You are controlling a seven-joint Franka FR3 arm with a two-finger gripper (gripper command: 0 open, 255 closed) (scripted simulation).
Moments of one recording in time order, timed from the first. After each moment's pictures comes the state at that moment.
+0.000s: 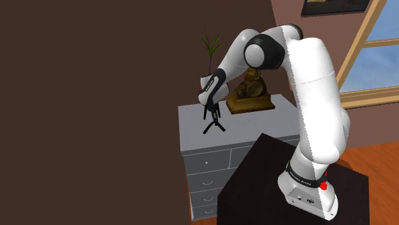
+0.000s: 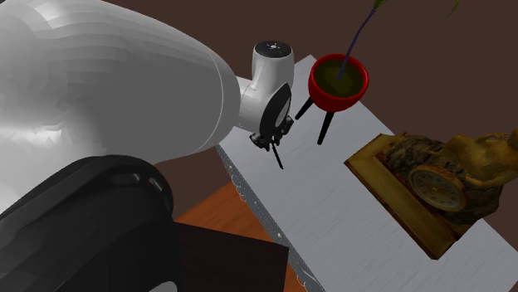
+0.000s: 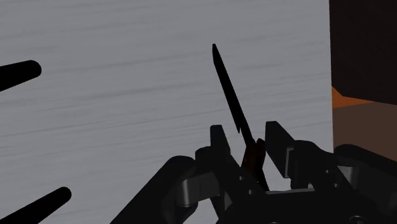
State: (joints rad) arm -0.04 0.52 -0.20 -2.06 0.00 2.44 -0.98
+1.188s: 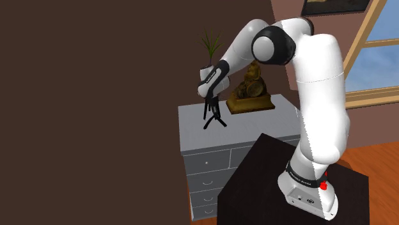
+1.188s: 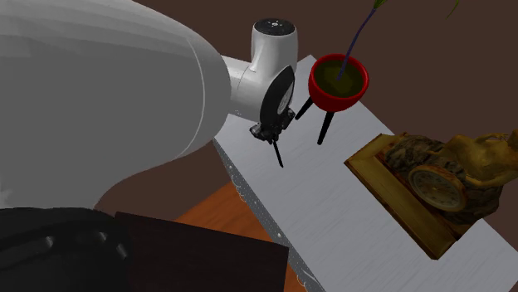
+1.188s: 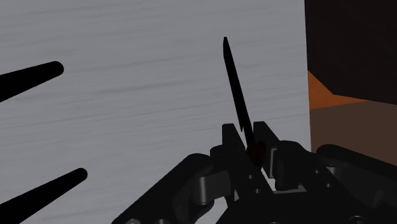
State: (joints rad) arm -0.03 0.42 -0.21 -2.07 -0.02 2.34 -0.97
